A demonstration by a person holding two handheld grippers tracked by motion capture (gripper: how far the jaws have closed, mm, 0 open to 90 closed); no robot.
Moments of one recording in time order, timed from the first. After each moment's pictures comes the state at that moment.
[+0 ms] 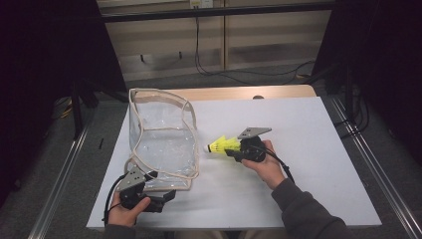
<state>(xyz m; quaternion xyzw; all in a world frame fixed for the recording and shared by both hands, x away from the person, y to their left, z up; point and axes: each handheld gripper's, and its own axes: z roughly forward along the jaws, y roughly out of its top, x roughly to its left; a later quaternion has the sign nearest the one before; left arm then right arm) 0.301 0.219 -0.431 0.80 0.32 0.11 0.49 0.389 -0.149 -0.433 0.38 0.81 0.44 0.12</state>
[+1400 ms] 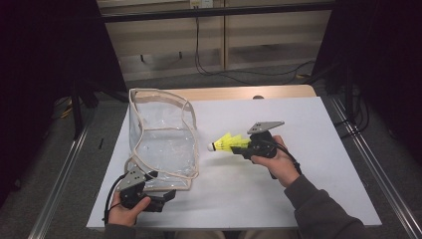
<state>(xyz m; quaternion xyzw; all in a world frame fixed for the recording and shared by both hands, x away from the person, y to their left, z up) 0.302 0.219 -0.431 0.80 0.32 0.11 0.49 0.381 -0.169 -0.402 0.37 0.81 0.45 0.09</state>
